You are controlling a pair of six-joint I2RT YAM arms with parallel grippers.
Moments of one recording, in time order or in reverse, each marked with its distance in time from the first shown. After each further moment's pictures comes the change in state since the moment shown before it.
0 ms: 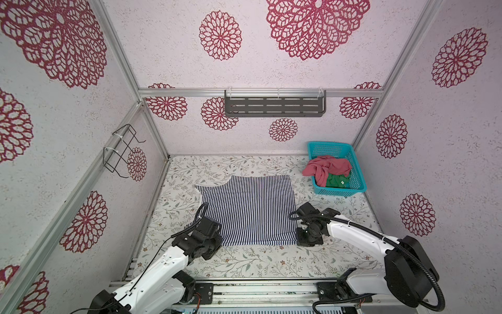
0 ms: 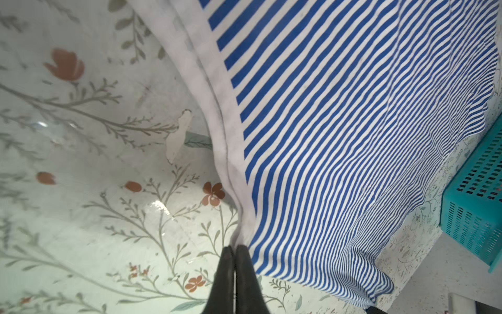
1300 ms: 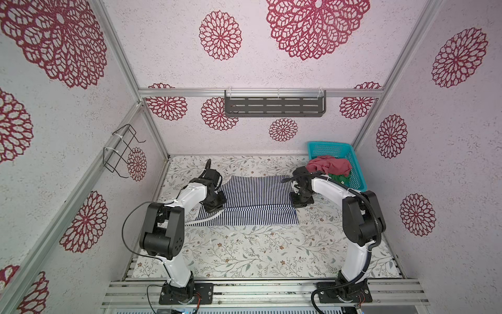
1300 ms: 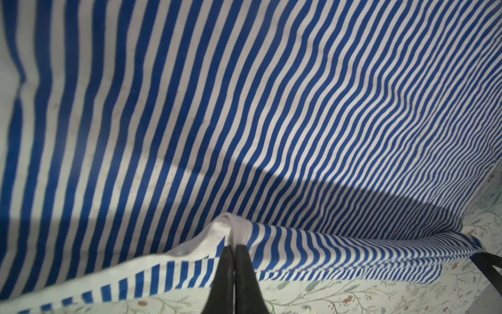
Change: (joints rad) left arm 0.311 0.884 0.757 -0.101 0.138 0.709; right arm -0.255 0.608 0.650 -0.026 0.047 -0.364
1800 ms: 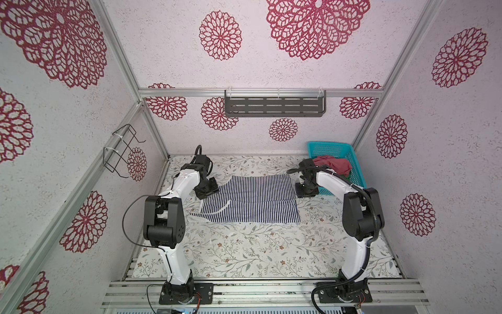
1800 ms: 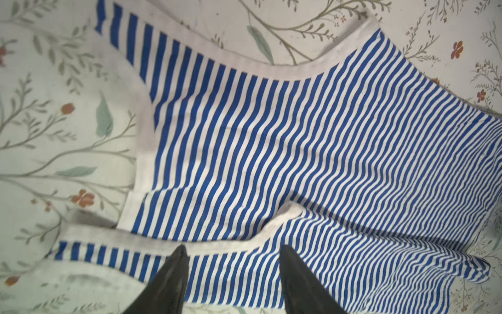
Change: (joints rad) left arm 0.087 0.013 0.175 -0.128 -0.078 0.100; right arm -0.064 -0.059 -0.014 0.050 0.074 -0.016
